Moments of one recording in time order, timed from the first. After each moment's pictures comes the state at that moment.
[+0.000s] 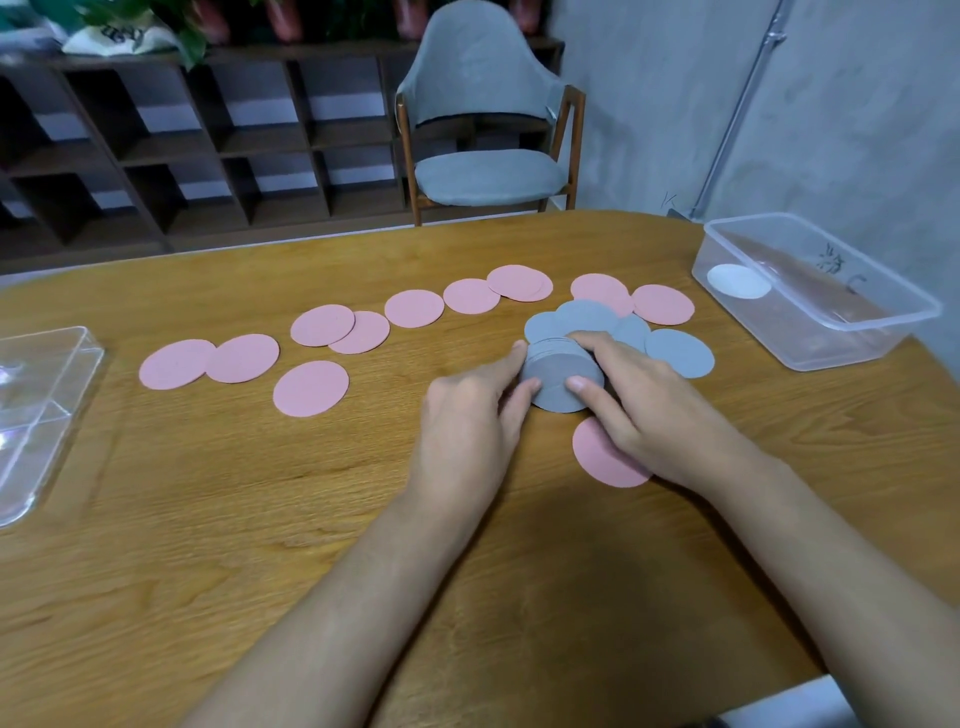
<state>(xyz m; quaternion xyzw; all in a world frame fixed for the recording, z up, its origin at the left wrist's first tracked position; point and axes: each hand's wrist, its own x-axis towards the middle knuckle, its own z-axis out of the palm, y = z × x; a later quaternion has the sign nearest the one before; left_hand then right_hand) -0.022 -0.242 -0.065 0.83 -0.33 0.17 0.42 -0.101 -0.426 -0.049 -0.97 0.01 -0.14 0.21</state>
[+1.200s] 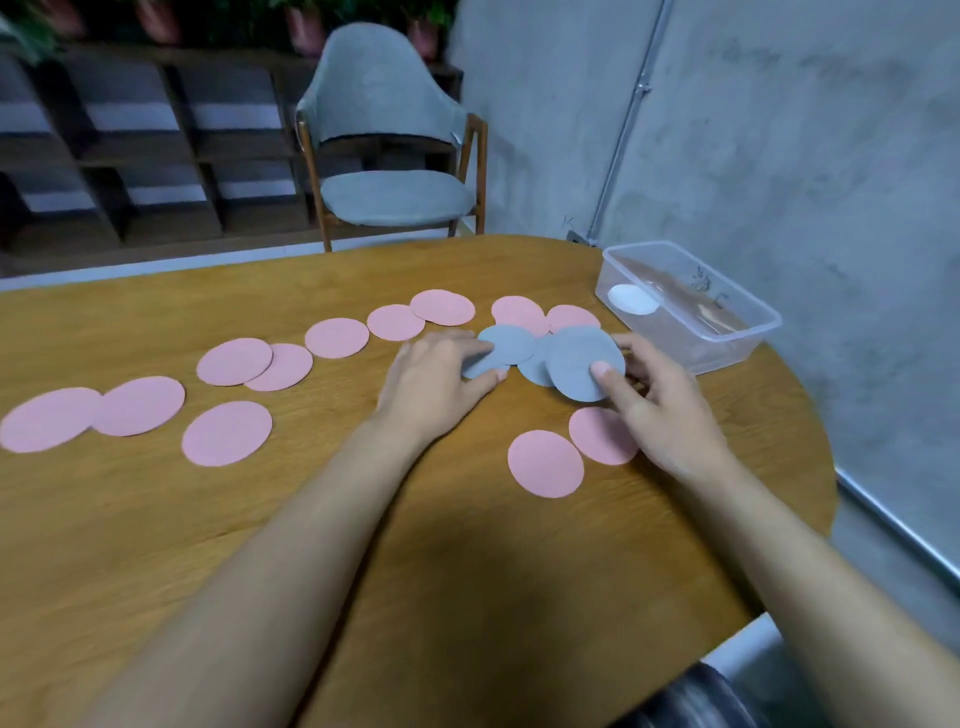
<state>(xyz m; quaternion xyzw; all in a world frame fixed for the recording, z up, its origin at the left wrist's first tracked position) 0.056 -0.299 -0.063 0.84 -0.45 0.04 0.29 -0.139 -0.462 -0.041 -0.86 0.20 -0.27 0.39</state>
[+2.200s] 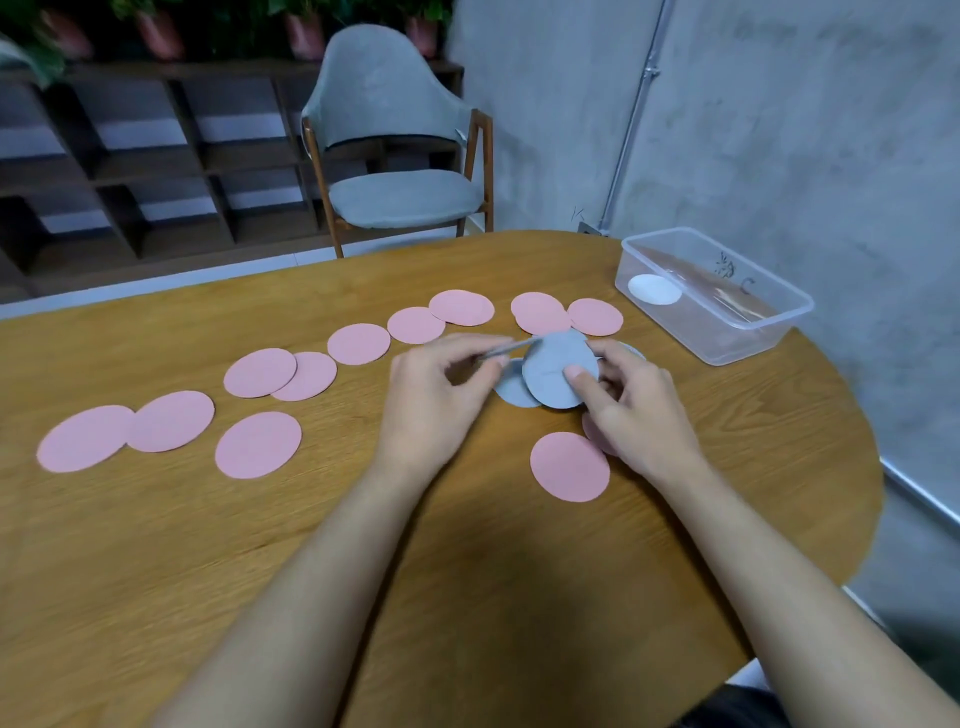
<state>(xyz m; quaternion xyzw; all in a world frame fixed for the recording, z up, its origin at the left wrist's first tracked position) 0.032 -0.263 -0.053 0.71 -0.39 0.00 0.59 -0.105 -0.428 -0.059 -0.85 0.23 -0.27 0.39</state>
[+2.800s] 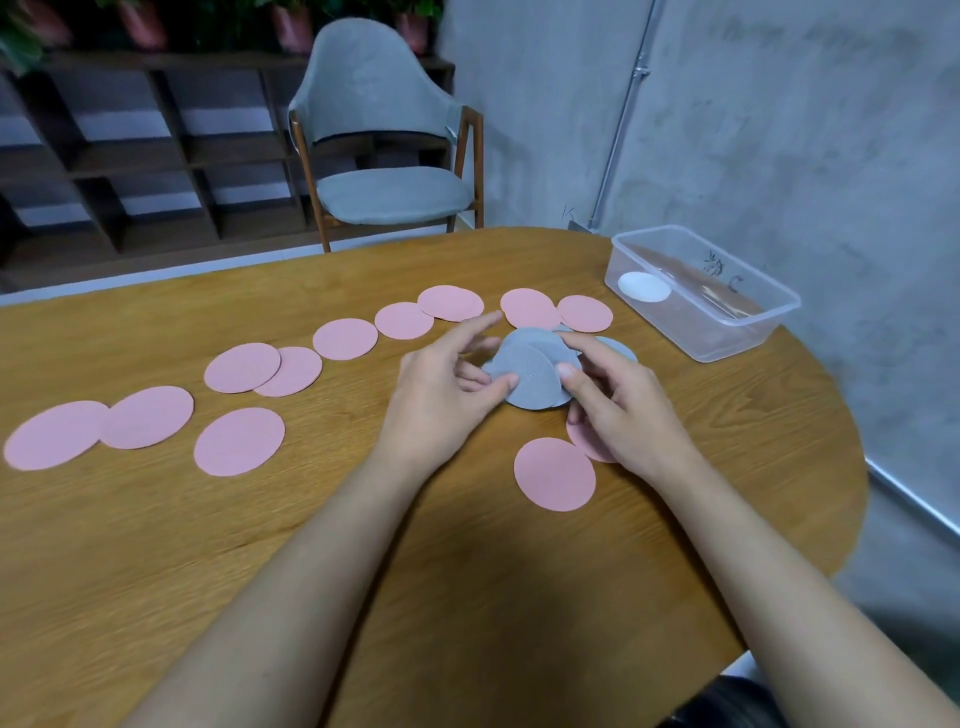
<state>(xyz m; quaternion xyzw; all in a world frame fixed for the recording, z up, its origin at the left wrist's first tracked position) 0.031 -0.270 -0.057 0.74 -0.40 -0.06 0.55 -0.113 -0.424 -0.053 -0.87 0.15 -0.25 0.40</state>
